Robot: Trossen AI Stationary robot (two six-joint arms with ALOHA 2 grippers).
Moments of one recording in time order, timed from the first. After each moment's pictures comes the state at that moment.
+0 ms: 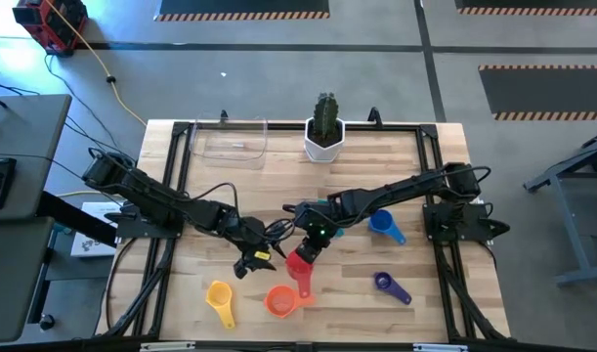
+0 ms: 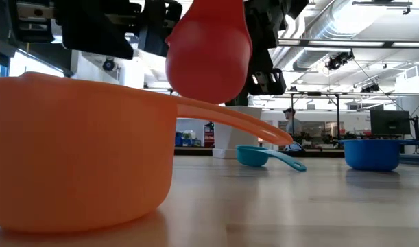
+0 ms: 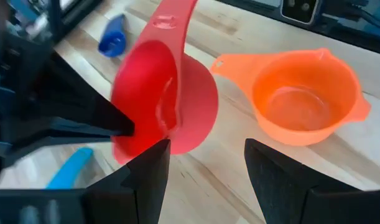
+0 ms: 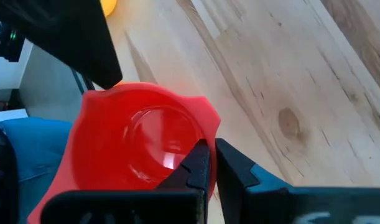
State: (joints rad) left arm -0.31 1.48 0.84 -0.01 0.11 0.57; right arm 0.14 1.87 1.38 -0.48 -0.36 0.86
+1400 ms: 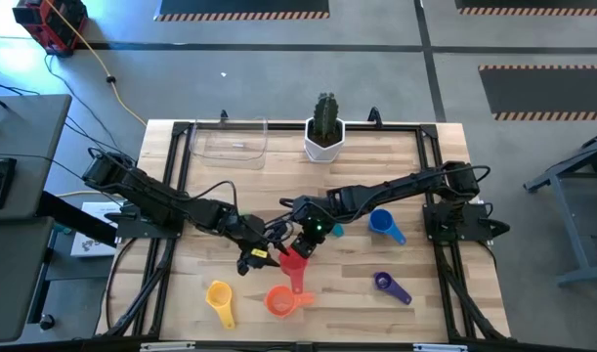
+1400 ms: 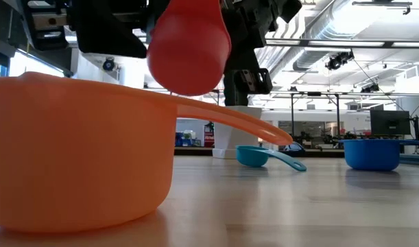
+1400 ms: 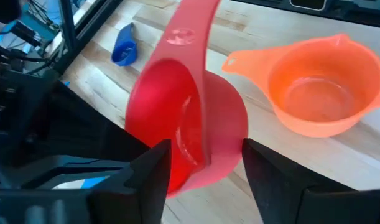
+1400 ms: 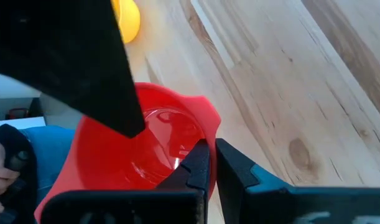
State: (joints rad) left arm -0.30 1.48 0.84 0.00 0.10 0.68; right arm 0.12 1.87 1.38 -0.39 -0.37 0.86
